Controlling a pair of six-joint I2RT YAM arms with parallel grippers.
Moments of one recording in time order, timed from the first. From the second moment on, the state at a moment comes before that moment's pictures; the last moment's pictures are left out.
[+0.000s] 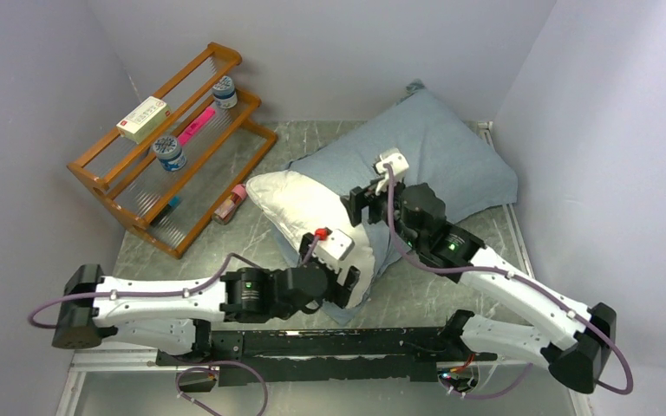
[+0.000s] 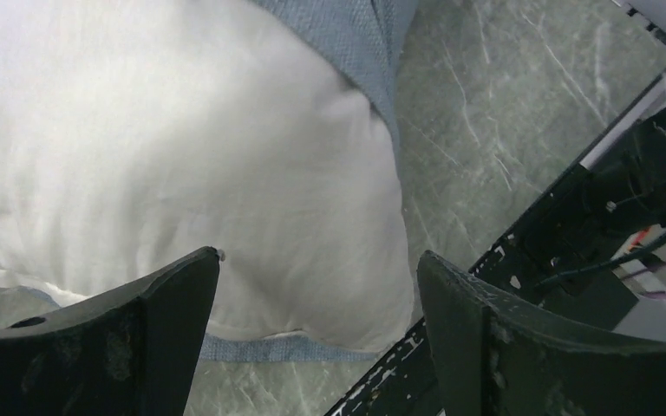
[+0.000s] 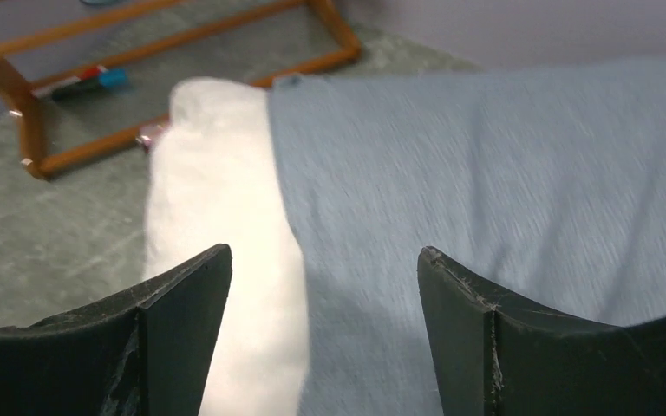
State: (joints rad) left arm -1.42 1.12 0.85 -0.19 -0.58 -0.41; right arm 0.83 1.03 0.94 -0.04 0.22 0.08
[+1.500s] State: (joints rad) left arm -1.18 1.47 1.07 -0.31 -0.64 -0.43; right arm 0.82 0.68 0.60 -0.27 0.30 0.33
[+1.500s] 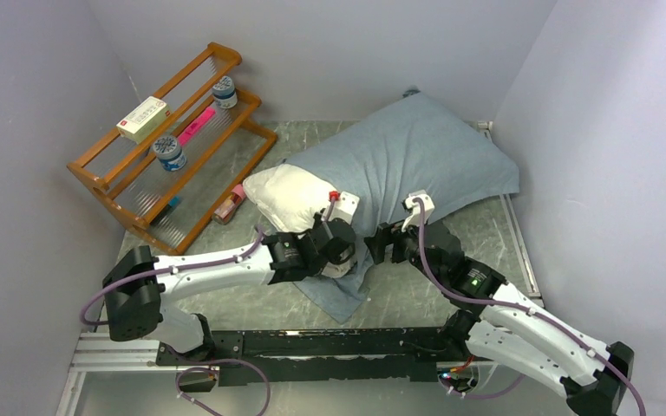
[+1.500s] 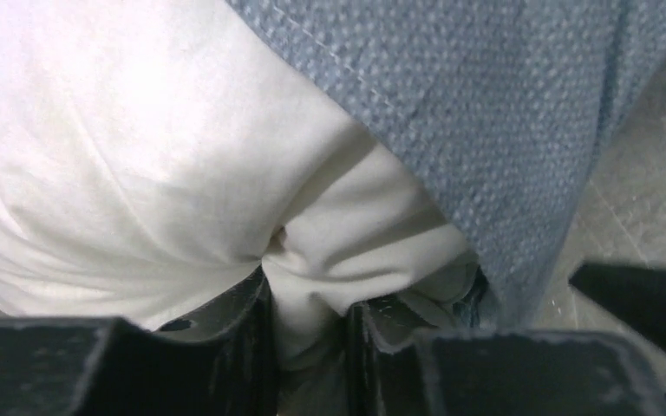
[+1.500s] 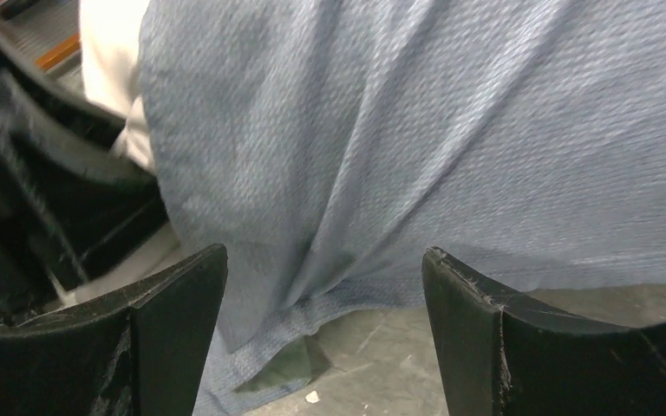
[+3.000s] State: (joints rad) left arm -0.99 1.23 1.04 -0.31 -0.39 -0.36; right arm 0.82 1.02 0.41 0.17 0.08 0.38
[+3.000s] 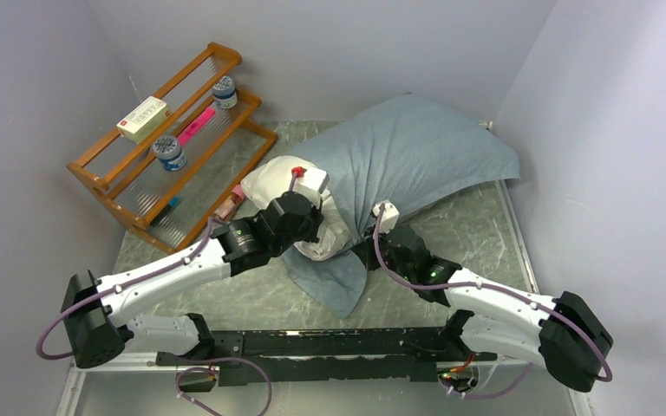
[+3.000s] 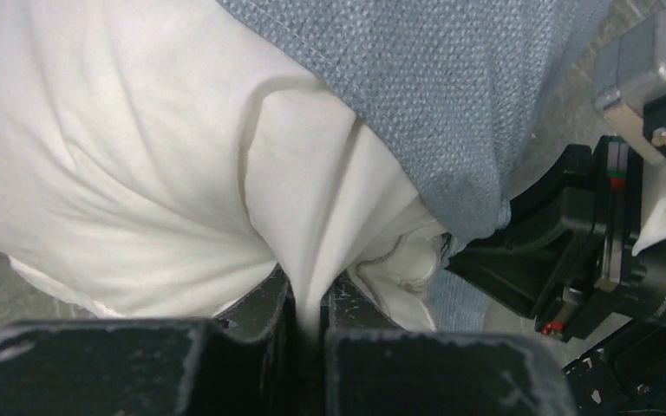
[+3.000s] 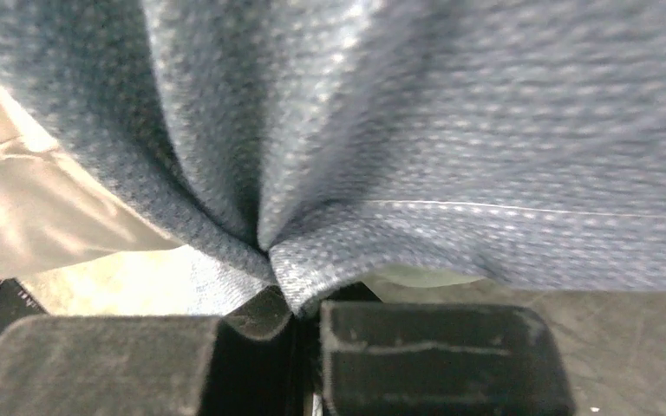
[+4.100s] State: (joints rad) left arm -0.97 0.95 1.04 -0.50 -0.39 -0.38; right arm 0.72 0.90 0.66 -0.20 0.31 0.31
